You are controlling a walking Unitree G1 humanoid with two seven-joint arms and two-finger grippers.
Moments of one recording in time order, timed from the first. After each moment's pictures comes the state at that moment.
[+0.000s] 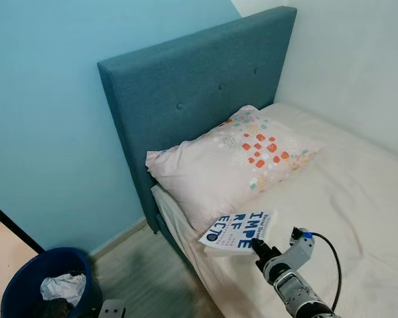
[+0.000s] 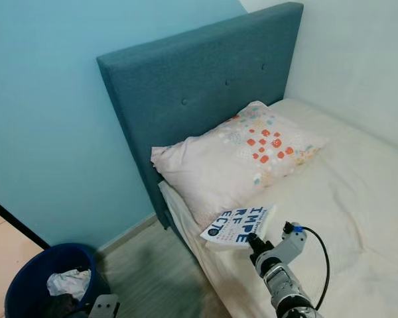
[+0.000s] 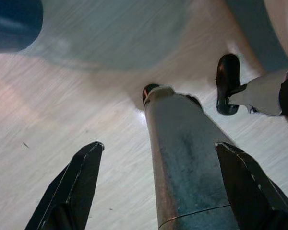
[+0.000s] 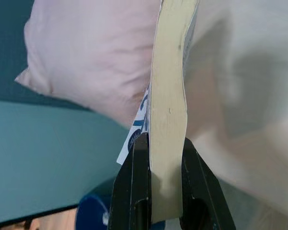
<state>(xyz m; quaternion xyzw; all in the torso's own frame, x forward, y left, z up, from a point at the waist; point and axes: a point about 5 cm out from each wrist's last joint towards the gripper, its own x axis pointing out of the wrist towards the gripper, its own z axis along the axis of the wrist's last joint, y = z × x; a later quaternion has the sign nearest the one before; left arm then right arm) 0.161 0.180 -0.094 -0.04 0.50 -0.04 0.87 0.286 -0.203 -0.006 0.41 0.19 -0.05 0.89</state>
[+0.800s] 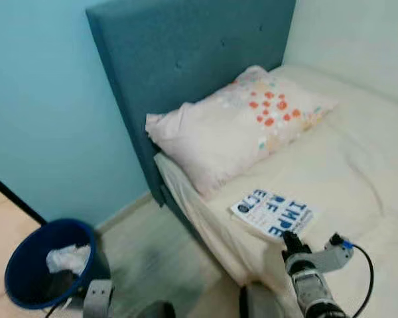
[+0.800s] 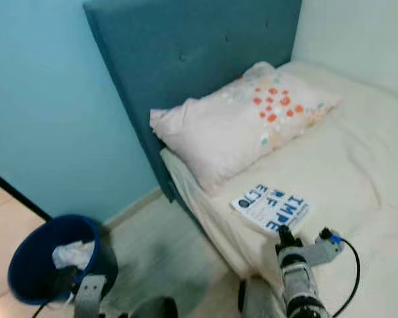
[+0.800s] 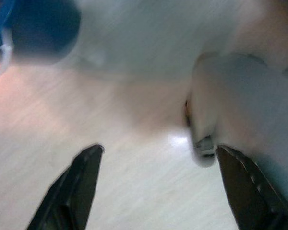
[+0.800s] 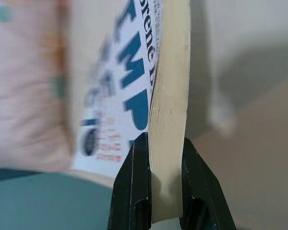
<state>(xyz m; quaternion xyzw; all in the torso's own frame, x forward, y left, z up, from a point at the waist) 0.139 0.215 -0.095 -0.02 0.49 -0.02 0.87 0.274 -0.235 -0.008 0.49 0.10 -0.20 0.84</state>
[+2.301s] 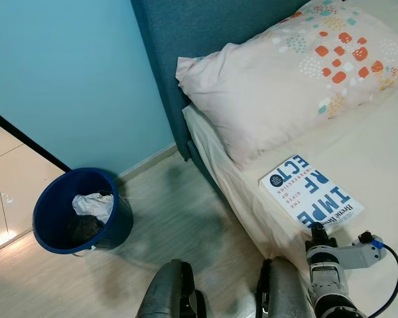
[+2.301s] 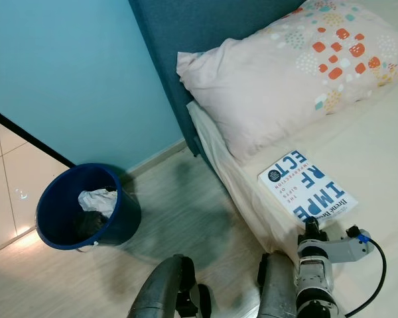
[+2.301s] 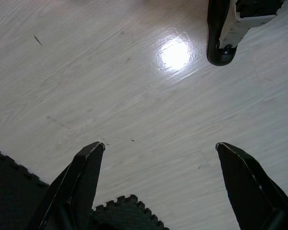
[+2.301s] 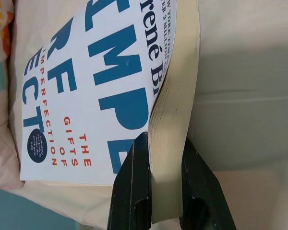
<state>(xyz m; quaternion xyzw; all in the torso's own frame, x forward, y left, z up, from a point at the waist) 0.106 0.228 -0.098 -0.04 0.49 -0.05 0.87 0.285 -0.275 0.024 0.45 -0.01 -0.25 0.86</state>
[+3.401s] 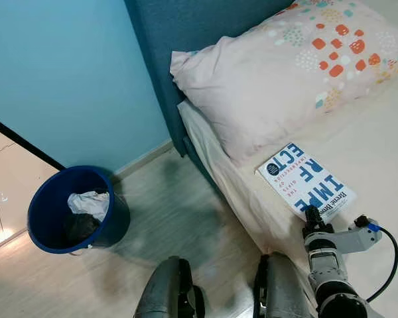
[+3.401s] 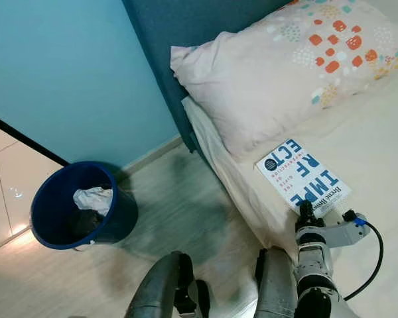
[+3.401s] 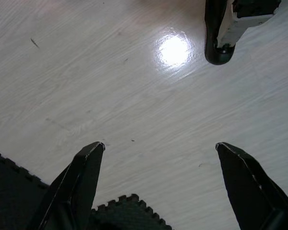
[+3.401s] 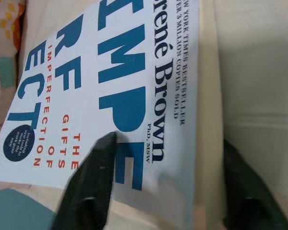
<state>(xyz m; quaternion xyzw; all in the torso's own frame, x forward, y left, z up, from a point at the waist) 0.114 0.227 -0.096 -0.04 0.48 -0.05 0.87 0.306 -0.271 0.043 0.44 -0.01 -0.20 0.87</state>
